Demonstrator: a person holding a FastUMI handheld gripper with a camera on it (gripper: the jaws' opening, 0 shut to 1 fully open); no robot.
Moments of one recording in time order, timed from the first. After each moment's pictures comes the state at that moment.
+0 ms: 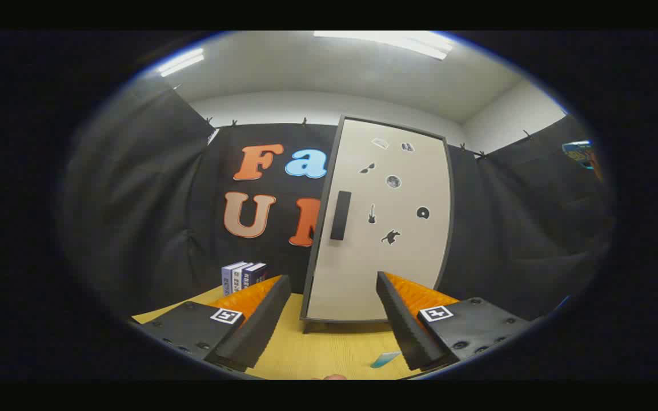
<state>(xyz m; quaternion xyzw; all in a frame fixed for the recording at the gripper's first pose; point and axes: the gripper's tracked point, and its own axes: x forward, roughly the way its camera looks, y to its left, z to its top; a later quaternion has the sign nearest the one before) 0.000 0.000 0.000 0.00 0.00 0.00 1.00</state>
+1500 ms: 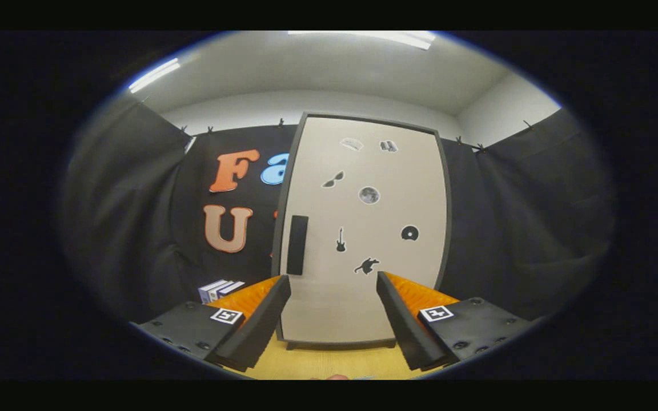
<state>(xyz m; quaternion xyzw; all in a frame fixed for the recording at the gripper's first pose) 0.124 -0.087 0.080 0.04 0.00 -0.02 1.00</state>
